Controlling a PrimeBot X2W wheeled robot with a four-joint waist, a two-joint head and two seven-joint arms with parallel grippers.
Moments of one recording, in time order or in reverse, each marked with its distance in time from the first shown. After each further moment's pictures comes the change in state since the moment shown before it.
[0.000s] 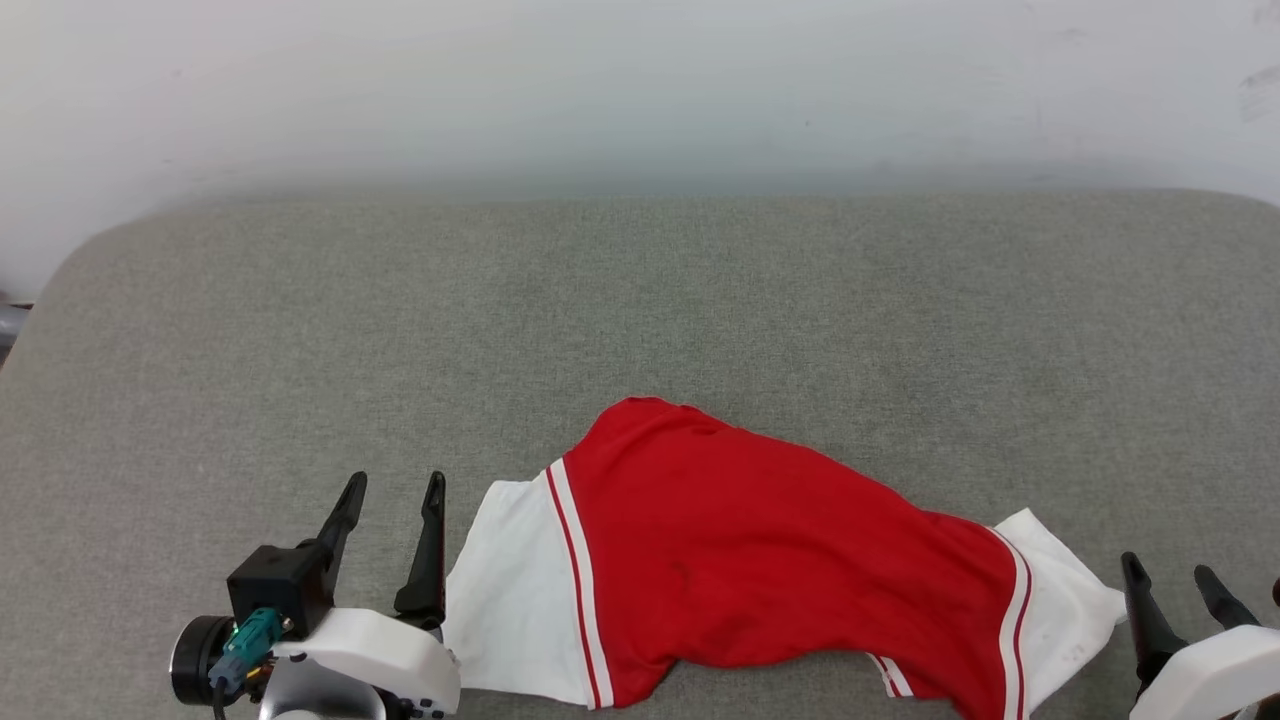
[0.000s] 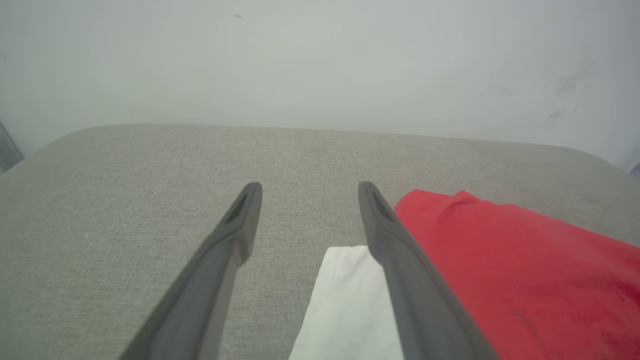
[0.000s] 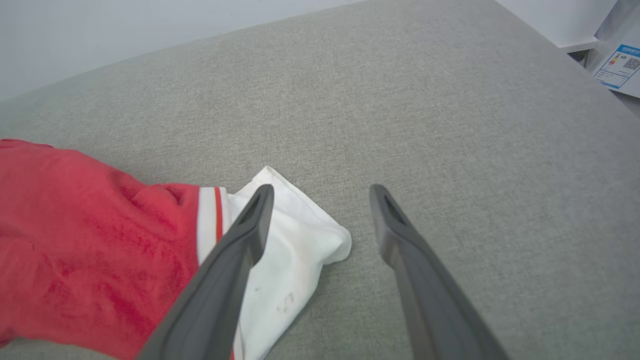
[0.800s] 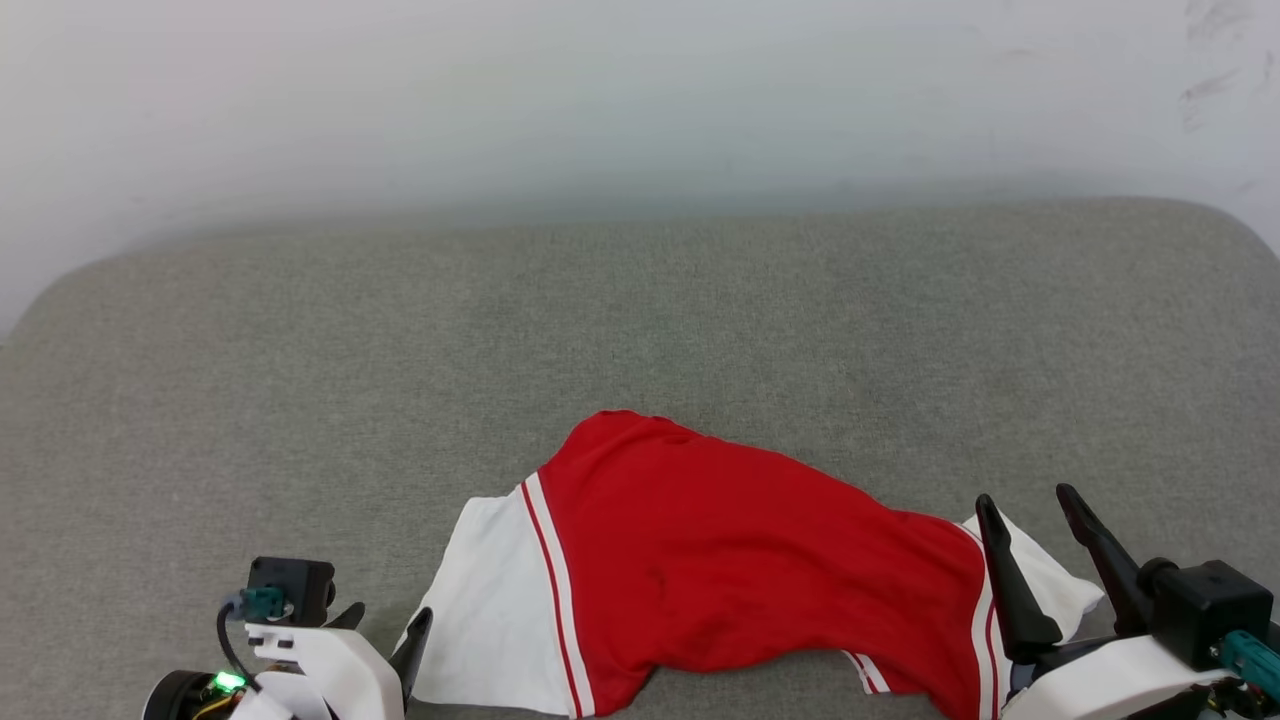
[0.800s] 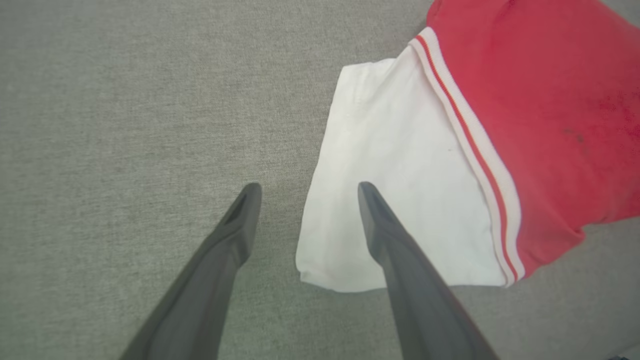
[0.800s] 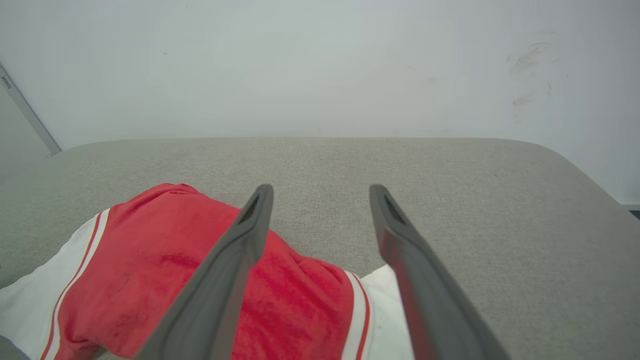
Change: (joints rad) left arm 0.028 0.137 -0.050 0.074 -0.140 -0.091 0.394; right arm 0.058 0.014 0.281 -0.205 -0.104 0.000 -0.262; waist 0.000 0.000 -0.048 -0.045
